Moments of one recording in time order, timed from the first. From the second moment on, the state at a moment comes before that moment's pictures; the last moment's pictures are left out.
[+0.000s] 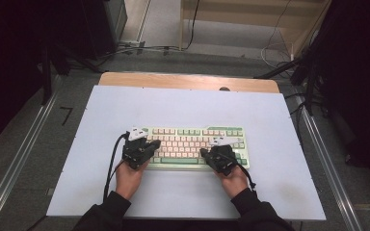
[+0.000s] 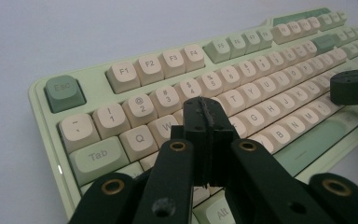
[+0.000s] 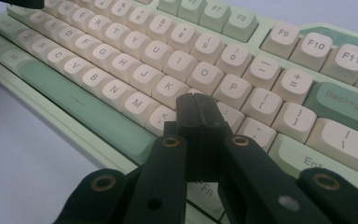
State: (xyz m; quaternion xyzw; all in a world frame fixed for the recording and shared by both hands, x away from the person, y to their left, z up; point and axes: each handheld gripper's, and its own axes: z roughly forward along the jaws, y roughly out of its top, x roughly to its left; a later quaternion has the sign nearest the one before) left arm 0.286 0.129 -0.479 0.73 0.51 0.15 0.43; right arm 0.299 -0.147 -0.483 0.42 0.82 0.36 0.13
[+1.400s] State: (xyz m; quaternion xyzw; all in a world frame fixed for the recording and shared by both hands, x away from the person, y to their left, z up) left arm 0.286 0.128 -0.479 0.73 0.51 0.15 0.43; right arm 0.298 -0.153 -0.474 0.42 0.81 0.39 0.14
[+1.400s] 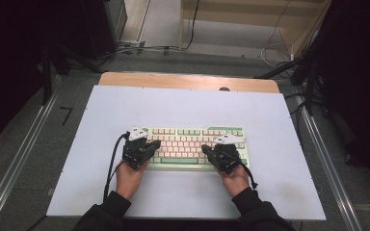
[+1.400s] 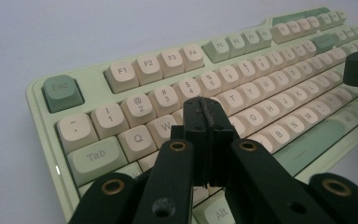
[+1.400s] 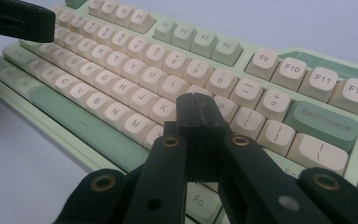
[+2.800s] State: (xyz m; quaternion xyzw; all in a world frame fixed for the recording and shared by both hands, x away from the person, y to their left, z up) left arm 0.306 0.089 -0.481 0.75 0.49 0.15 0.43; right arm 0.298 -0.148 -0.477 0.42 0.81 0.39 0.14
